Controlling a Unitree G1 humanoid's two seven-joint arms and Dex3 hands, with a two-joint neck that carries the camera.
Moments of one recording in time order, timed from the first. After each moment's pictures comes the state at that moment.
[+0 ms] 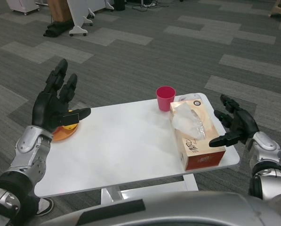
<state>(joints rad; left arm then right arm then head) -0.51 0.33 -0.53 0.78 -0.77 -0.72 -0.30 -0.23 -0.42 -0.53 1.06 0.17 -0.43 0.60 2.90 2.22</state>
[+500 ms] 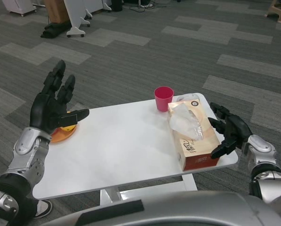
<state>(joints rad) -0.51 0.33 -0.53 0.78 -0.77 -0.72 -0.30 -0.19 -0.43 -0.45 1.05 0.17 -0.42 0.64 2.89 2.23</state>
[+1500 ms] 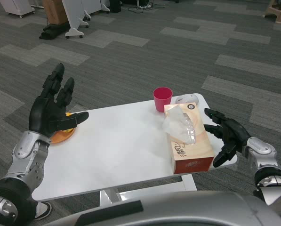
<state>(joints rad) -0.49 0.33 -0.53 0.76 -0.77 -0.73 -0.29 -0.13 -0.45 -0.36 0.97 0.16 -0.41 0.66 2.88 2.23</state>
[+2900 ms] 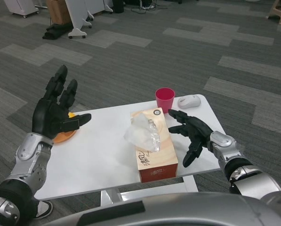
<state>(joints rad) -0.47 0.33 -0.53 0.75 -0.78 -0.74 -0.29 -0.28 -0.34 -0.04 1.00 0.16 -0.41 0.53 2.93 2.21</state>
